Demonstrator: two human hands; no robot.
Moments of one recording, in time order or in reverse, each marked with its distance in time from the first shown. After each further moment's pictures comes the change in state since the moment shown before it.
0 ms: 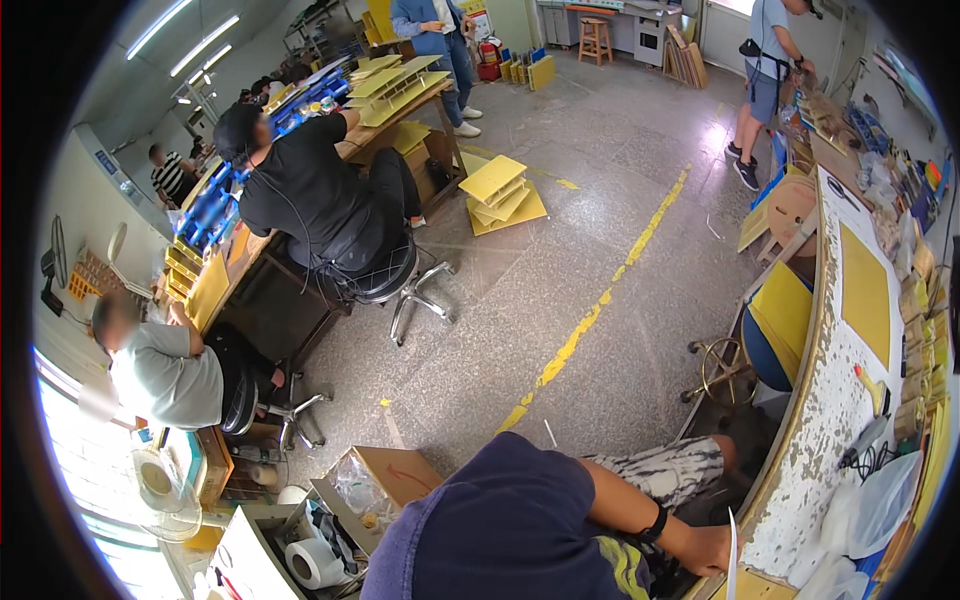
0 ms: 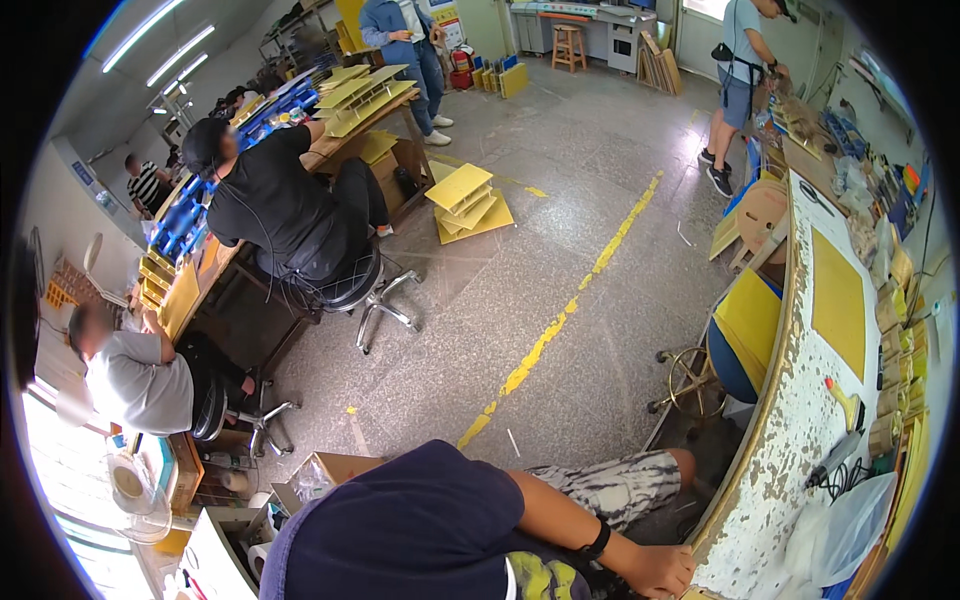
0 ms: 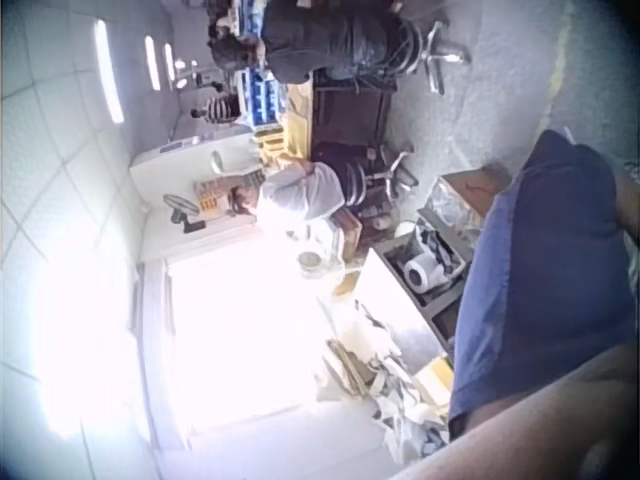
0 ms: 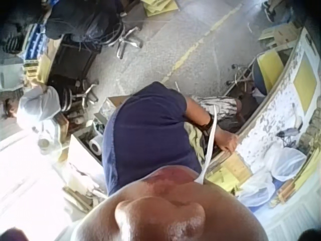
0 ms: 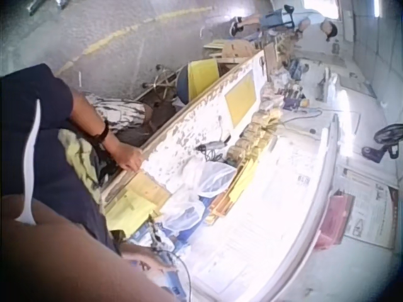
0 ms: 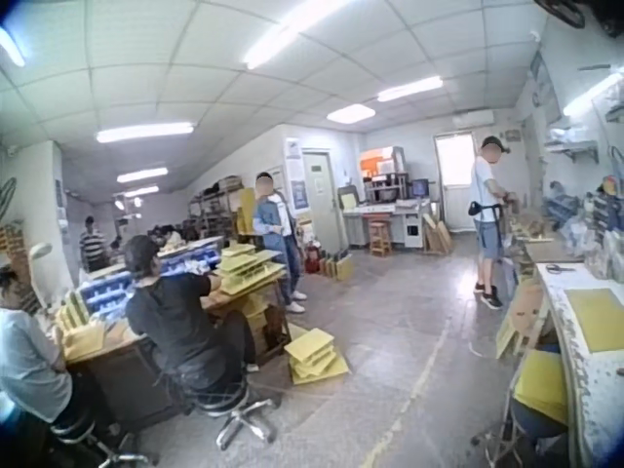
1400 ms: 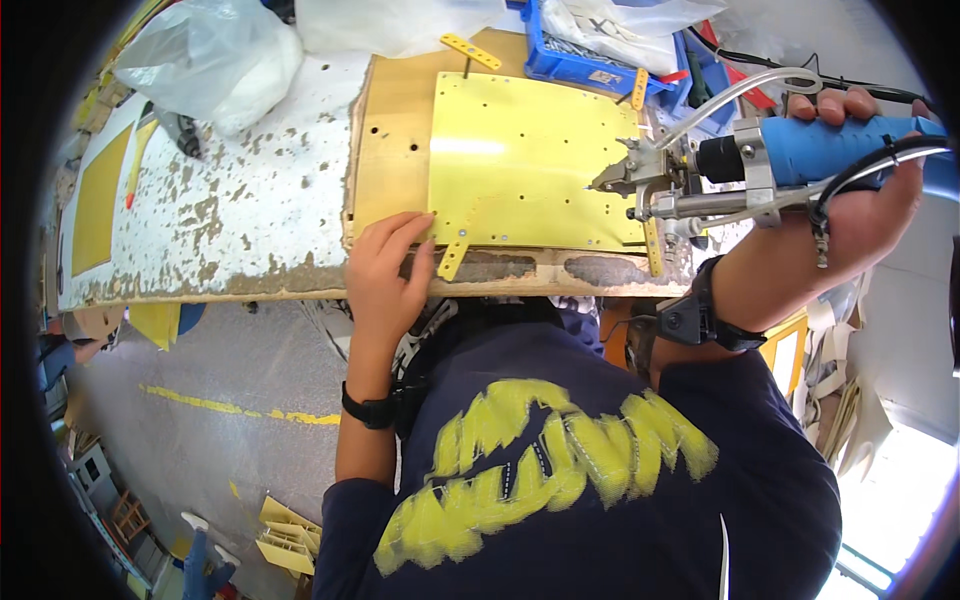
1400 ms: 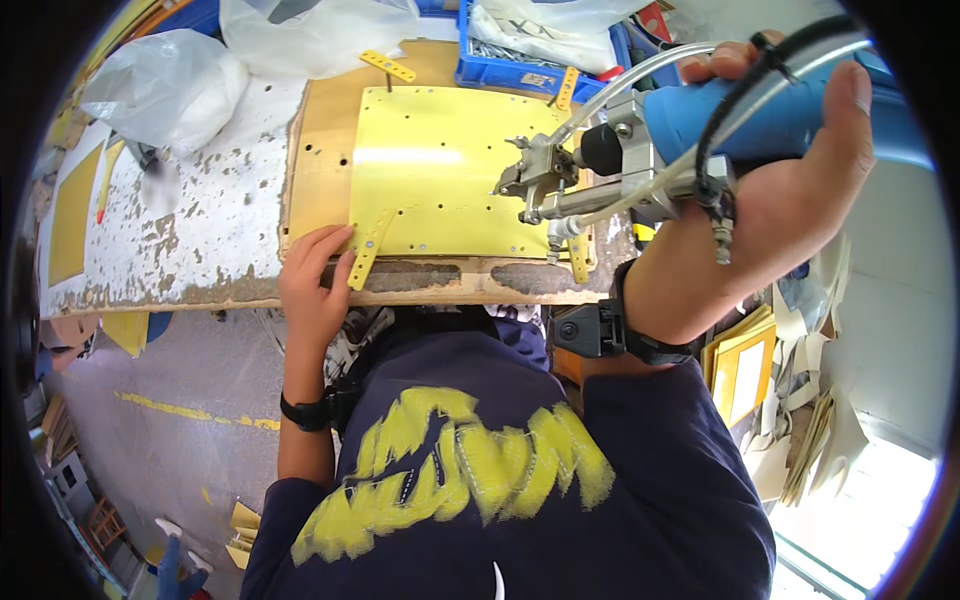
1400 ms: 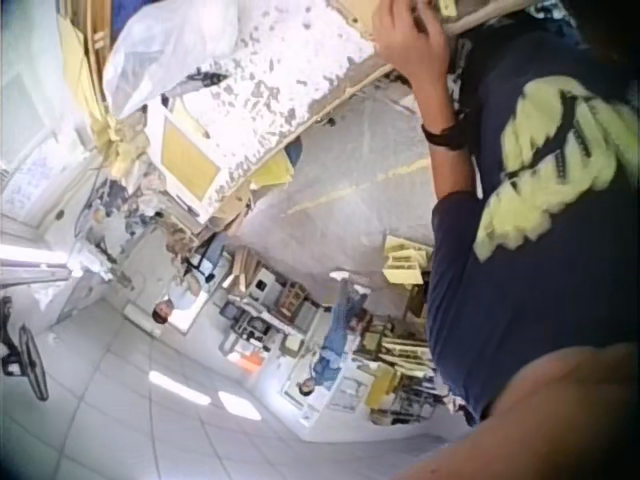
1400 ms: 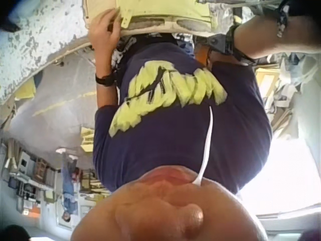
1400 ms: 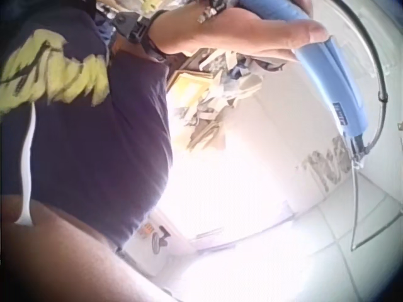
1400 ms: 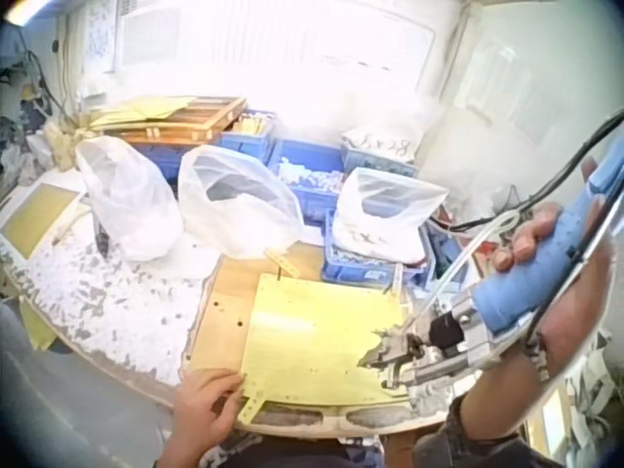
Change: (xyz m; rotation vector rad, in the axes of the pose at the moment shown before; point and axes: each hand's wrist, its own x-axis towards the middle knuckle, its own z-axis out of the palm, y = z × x) left_hand 0.070 0.047 0.019 -0.157 -0.732 -0.179; right_hand 0.000 -0.166 -0.261 -0.758 0.431 -0.316
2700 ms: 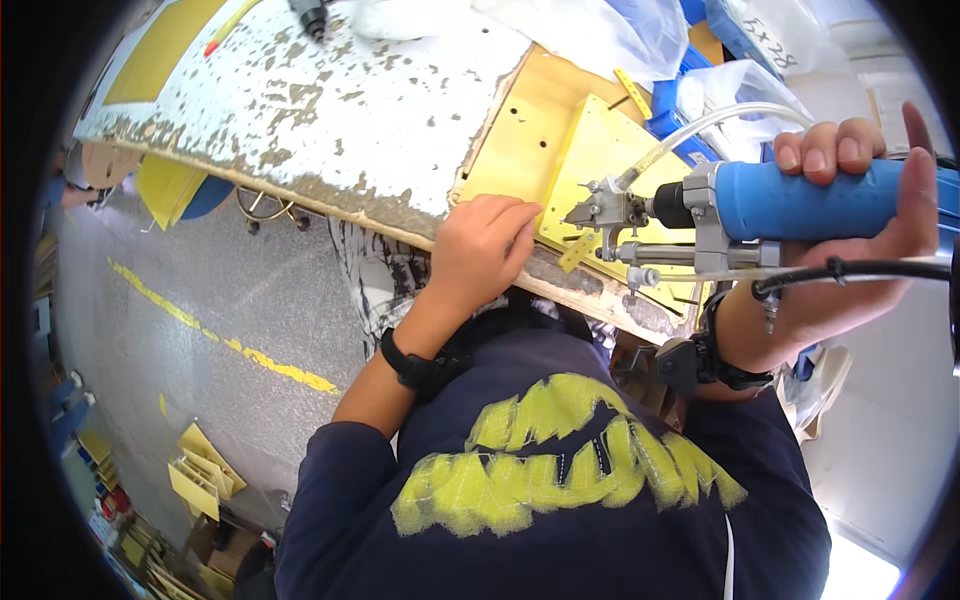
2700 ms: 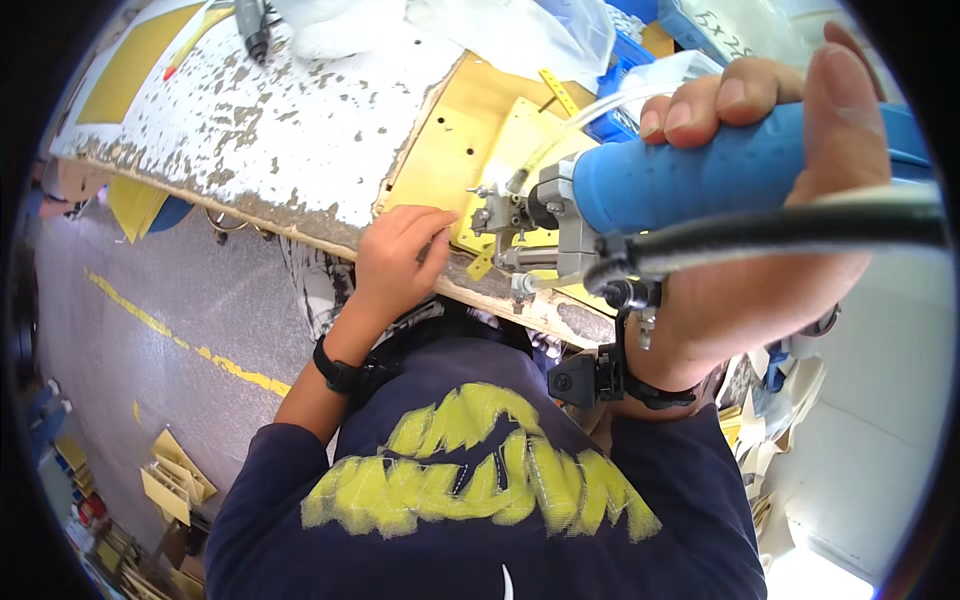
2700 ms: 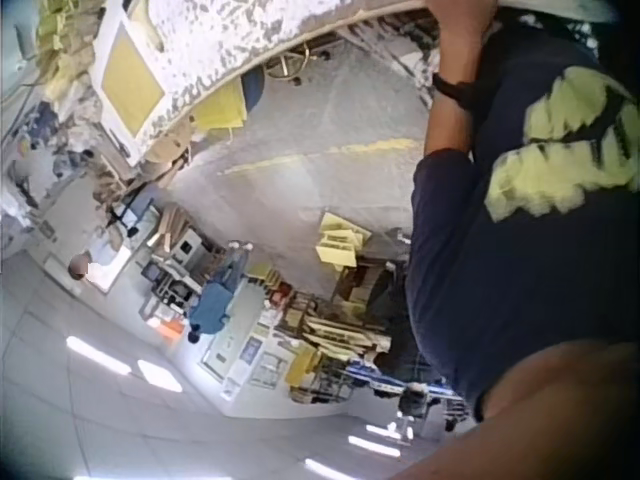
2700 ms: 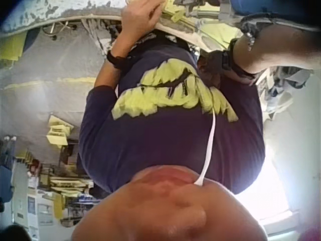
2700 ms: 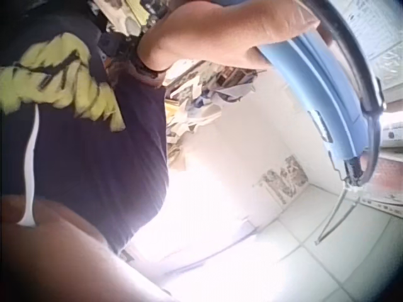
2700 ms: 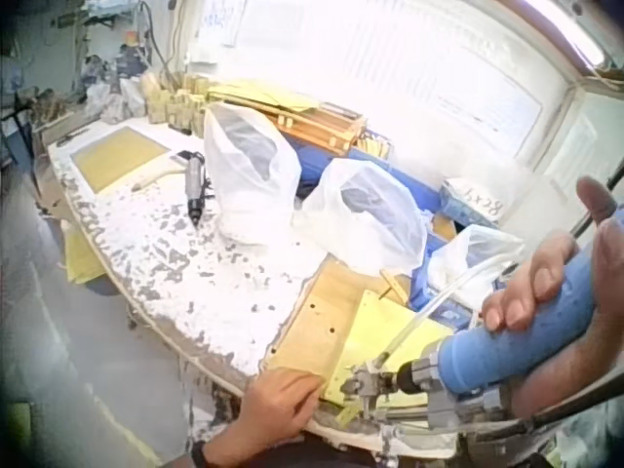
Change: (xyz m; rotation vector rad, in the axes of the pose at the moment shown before) left_hand -0.005 -0.010 -0.003 -0.060 0.213 0.026; right_hand -0.032 -0.043 0.114 0.166 -0.368 0.278
